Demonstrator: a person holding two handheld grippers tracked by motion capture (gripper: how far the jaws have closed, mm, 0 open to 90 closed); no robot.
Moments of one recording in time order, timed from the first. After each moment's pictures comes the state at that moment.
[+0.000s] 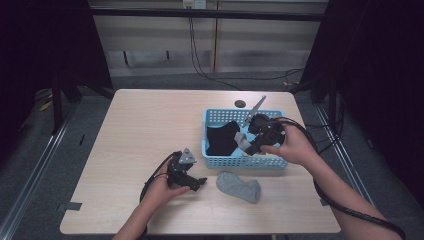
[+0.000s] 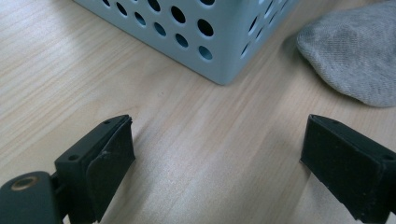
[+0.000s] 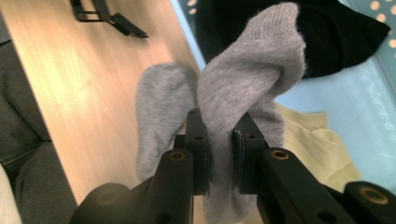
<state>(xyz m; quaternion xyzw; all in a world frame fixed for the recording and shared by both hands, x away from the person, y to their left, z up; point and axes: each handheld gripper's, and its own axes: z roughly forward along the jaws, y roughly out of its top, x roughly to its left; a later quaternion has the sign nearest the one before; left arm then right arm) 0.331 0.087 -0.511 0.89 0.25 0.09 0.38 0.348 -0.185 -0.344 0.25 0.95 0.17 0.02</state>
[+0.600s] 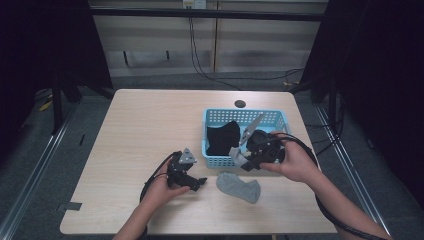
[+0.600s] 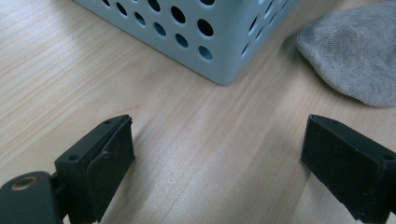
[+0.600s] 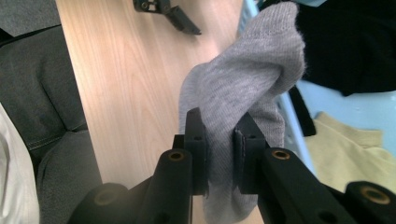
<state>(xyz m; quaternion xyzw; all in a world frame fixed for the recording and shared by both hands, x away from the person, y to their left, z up) 0.331 0.087 -0.511 0.89 0.25 0.09 0.38 0.307 -0.173 -0.353 0.21 0.96 0.19 0.00</state>
